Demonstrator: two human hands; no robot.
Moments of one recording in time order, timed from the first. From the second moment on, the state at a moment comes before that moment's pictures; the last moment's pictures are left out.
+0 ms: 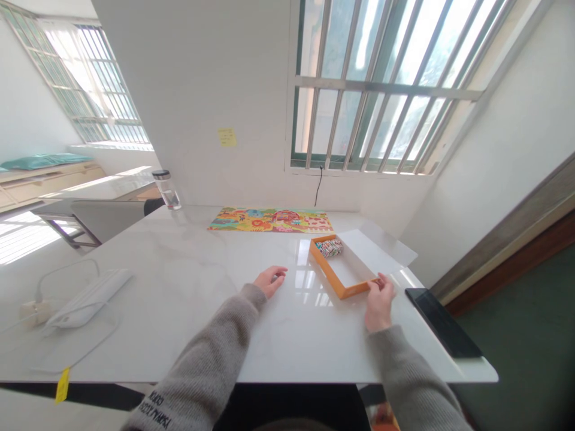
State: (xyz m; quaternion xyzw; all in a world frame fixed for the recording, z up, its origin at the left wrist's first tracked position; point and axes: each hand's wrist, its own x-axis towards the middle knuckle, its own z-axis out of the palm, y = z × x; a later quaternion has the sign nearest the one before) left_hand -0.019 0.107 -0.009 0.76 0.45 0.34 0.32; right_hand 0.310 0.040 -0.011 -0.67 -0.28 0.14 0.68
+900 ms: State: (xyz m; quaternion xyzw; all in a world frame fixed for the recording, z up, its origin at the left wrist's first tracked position) left_hand -0.179 0.207 -0.014 0.69 0.70 0.20 0.02; right_hand 0.084 0.137 -0.001 -0.55 -0.78 0.12 0.27
